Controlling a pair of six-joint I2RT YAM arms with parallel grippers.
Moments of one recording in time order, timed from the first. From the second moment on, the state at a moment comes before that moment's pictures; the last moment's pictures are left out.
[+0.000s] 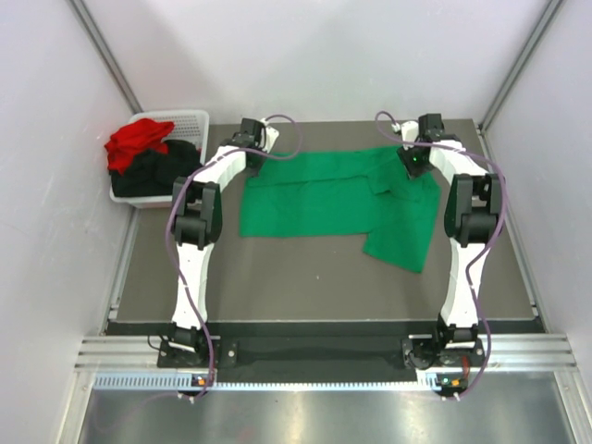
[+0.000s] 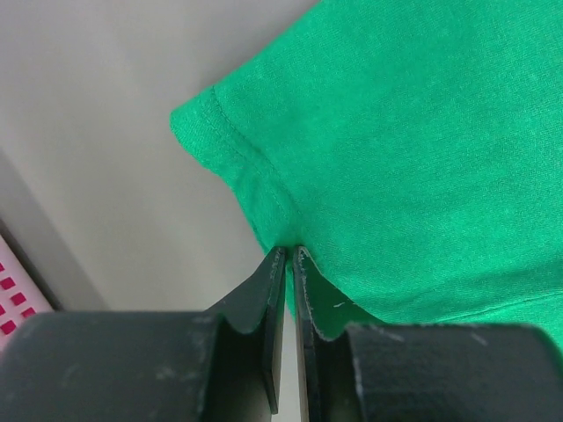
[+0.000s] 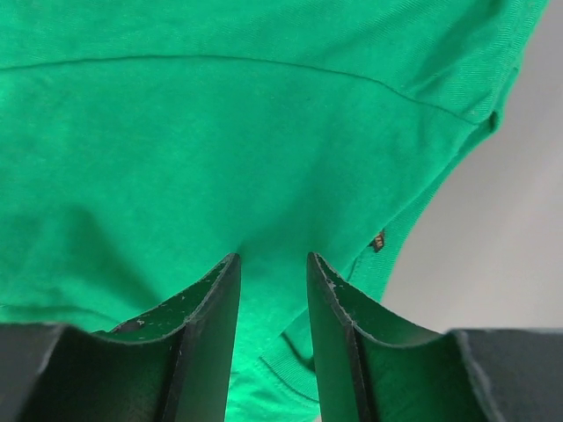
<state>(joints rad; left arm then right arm) -0.23 2.38 1.98 -0.55 -0.12 0.33 0.02 2.25 1.83 -0.60 -0.06 -0.44</state>
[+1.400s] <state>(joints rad) -0.24 2.44 2.08 -0.46 -0.30 0.36 0.02 2.25 1.85 -0.54 0.03 -0.49</state>
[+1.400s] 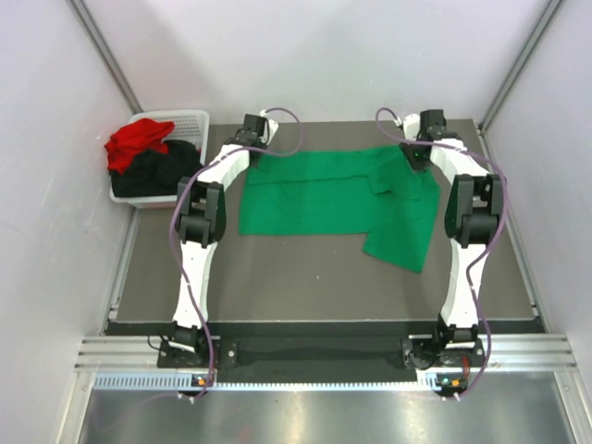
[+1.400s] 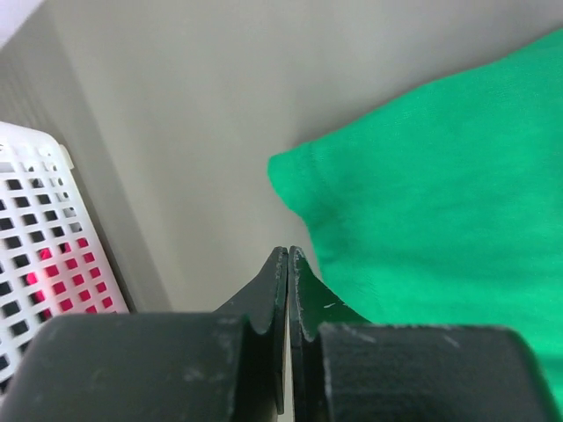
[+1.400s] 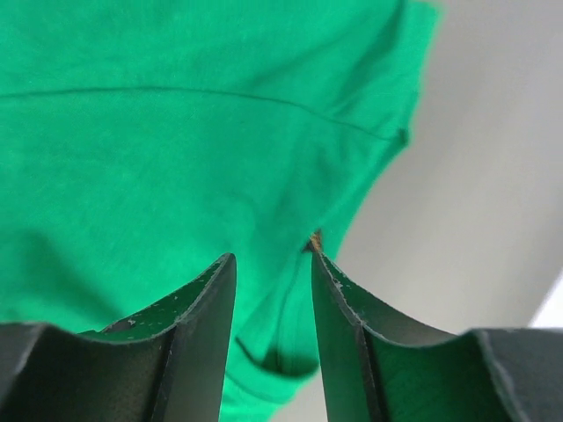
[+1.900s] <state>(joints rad) -0.29 2.42 2.05 -0.54 -0.17 0.29 0.02 2.25 1.89 -0.53 -0.02 -0.47</state>
